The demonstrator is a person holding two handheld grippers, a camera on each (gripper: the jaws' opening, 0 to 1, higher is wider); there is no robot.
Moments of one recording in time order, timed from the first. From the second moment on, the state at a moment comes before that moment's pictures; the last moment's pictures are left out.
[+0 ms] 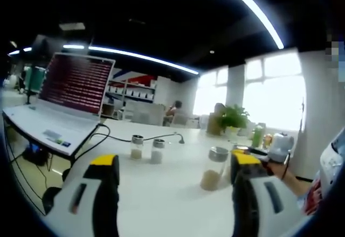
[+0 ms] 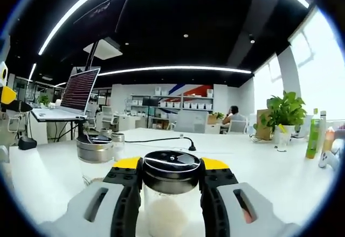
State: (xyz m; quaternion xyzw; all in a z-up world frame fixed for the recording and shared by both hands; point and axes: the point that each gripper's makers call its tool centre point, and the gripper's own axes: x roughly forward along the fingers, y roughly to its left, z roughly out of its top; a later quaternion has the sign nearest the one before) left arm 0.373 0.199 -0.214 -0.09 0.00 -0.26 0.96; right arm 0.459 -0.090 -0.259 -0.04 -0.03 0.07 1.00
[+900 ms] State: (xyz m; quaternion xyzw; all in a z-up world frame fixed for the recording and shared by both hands) left arm 0.373 0.203 -0.215 -0.09 0.00 -0.26 0.96; right arm 0.450 -0.091 -0.240 -0.03 -0.06 0.07 1.00
